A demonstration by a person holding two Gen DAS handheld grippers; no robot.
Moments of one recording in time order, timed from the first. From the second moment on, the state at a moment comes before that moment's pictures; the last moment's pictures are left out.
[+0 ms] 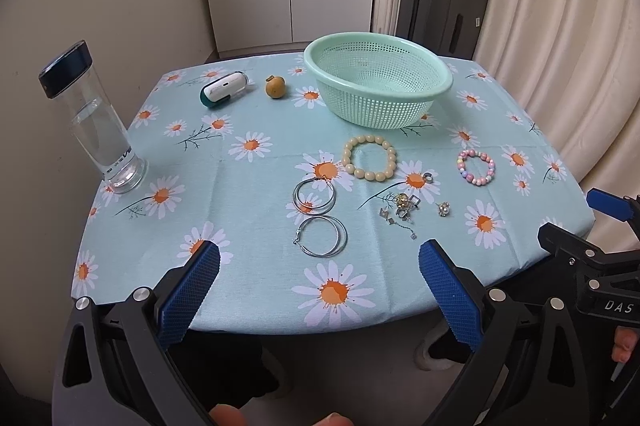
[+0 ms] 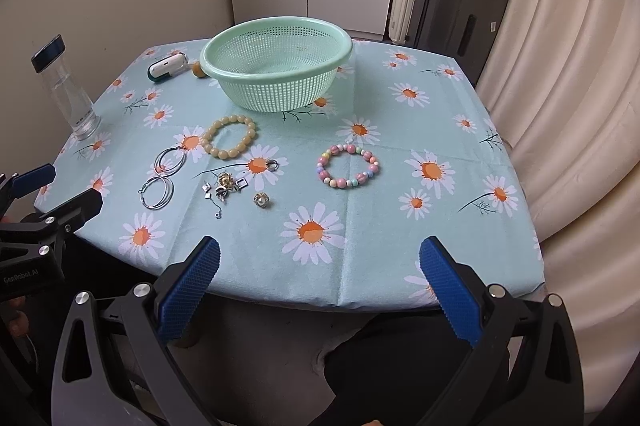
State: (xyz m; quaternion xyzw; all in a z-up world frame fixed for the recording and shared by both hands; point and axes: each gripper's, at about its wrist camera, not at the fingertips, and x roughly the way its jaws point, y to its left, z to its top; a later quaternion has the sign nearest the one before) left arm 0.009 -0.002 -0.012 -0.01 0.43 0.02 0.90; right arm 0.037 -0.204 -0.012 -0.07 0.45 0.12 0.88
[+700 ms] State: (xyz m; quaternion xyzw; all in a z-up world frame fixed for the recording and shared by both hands) left arm 0.005 -0.003 -0.013 -0.01 0.44 0.00 0.90; right arm 0.033 -0.204 -0.009 -0.07 0.44 0.12 0.88
